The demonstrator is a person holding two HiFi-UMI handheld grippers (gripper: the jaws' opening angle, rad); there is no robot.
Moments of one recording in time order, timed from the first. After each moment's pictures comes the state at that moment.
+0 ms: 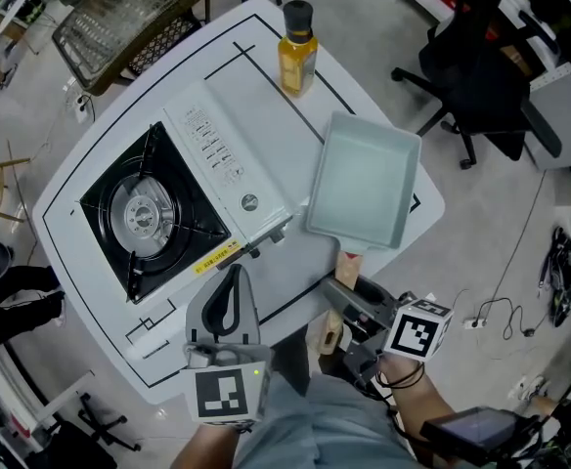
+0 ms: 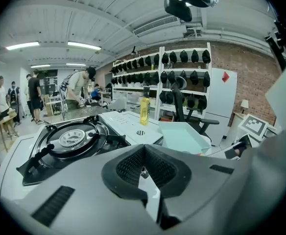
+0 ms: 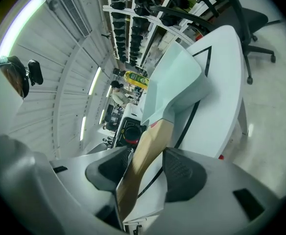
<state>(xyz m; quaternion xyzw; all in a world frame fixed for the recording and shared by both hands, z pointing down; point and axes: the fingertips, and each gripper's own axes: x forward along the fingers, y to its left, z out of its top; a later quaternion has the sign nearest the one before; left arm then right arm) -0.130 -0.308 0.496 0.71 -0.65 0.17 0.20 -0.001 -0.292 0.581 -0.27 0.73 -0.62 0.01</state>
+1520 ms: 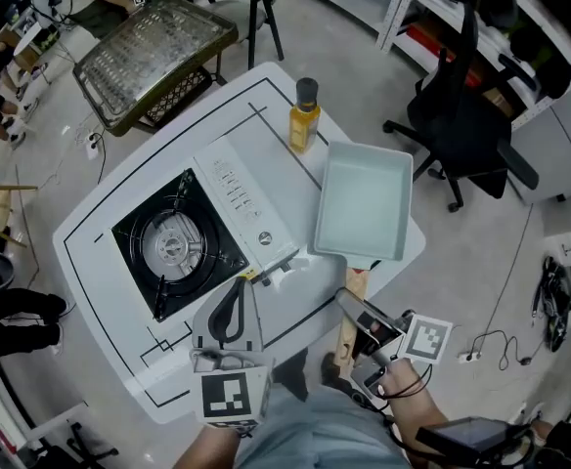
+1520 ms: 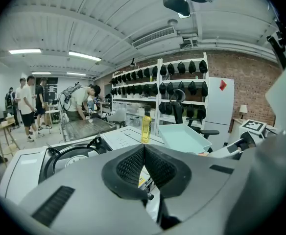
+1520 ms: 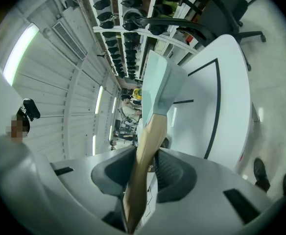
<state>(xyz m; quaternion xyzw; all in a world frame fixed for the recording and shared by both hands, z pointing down) -0.146 -0.317 0.428 0.72 -0.66 0.14 0.16 0.004 -0.316 0.502 -0.26 0.70 -0.65 0.11</state>
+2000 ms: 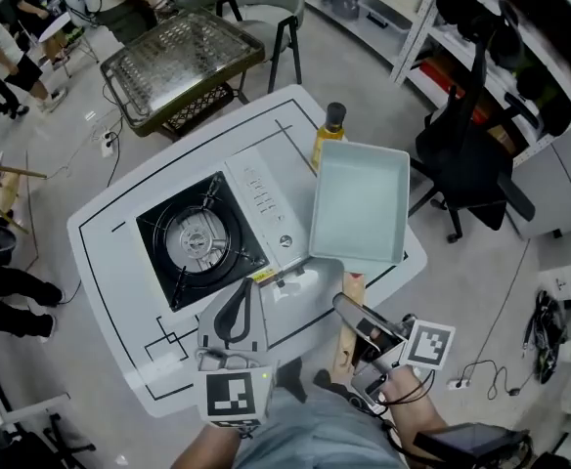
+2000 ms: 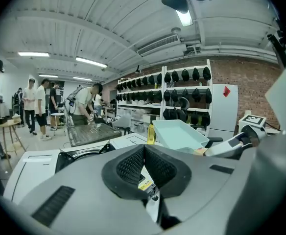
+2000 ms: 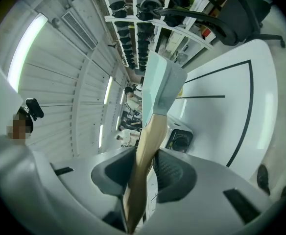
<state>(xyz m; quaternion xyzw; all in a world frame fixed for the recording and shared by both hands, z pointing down) -0.167 -0.292 0.380 0.72 -0.68 0.09 0.13 -0.033 -0.298 0.437 -0.21 0.75 -0.62 0.09</state>
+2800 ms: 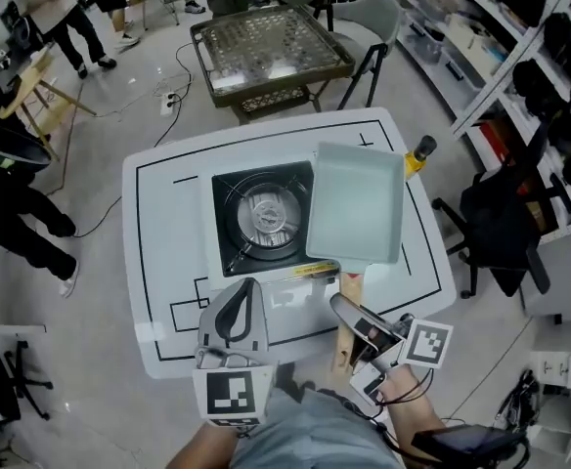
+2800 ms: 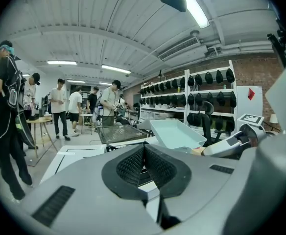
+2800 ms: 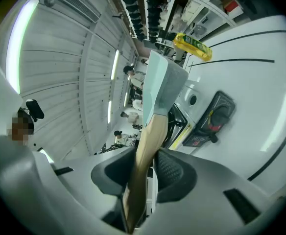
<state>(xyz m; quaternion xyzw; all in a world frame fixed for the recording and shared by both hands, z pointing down) -0.269 -0.199 0.362 0.61 -0.78 0.06 0.13 -0.150 -0.245 0.416 -0.08 0.78 -0.62 0.00</state>
